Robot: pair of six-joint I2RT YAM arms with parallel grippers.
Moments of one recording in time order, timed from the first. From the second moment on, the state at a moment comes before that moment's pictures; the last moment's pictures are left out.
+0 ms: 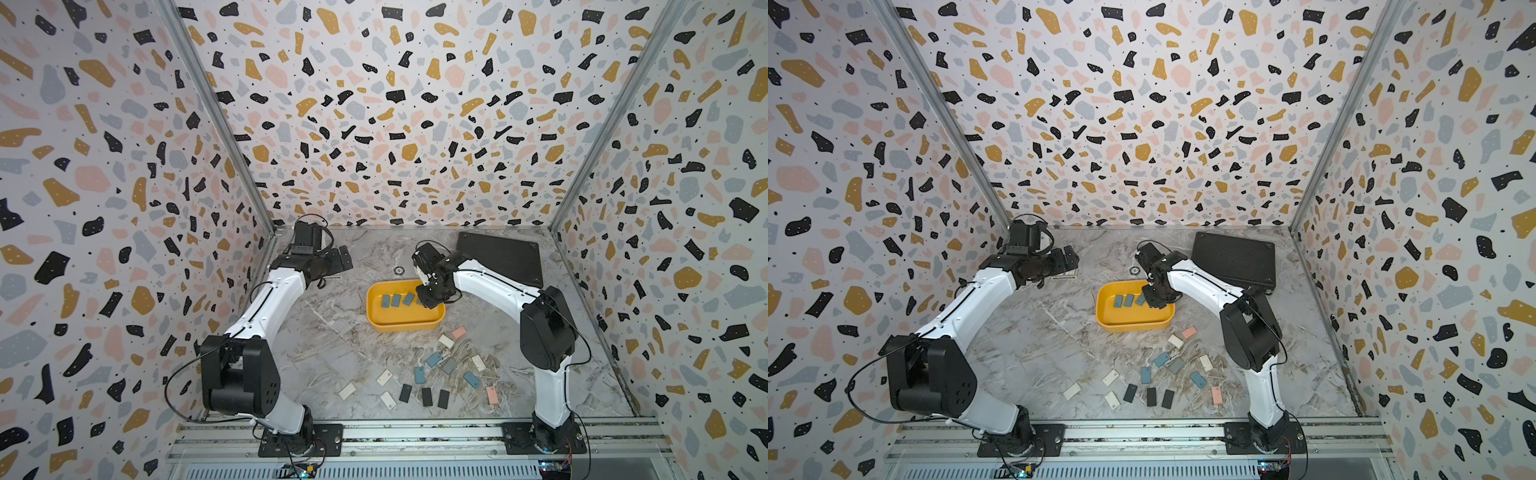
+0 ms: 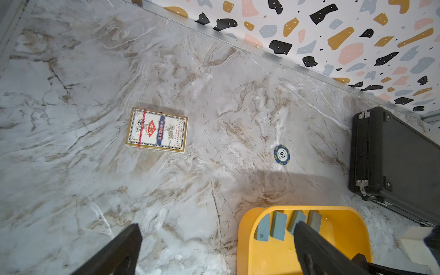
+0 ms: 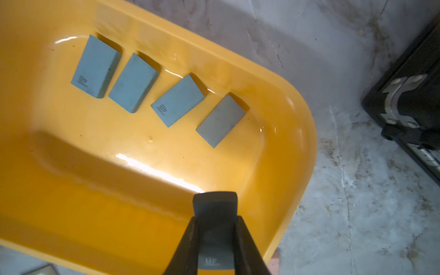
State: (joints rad) left arm -0.09 1.54 1.28 -0.56 0.13 -0.36; right arm 0.71 2.01 1.69 -0.95 0.06 0.21
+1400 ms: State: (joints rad) left arm -0.08 1.54 1.28 -0.55 0.16 -0.36; right arm 0.72 2.17 1.71 -0.94 0.06 0.21
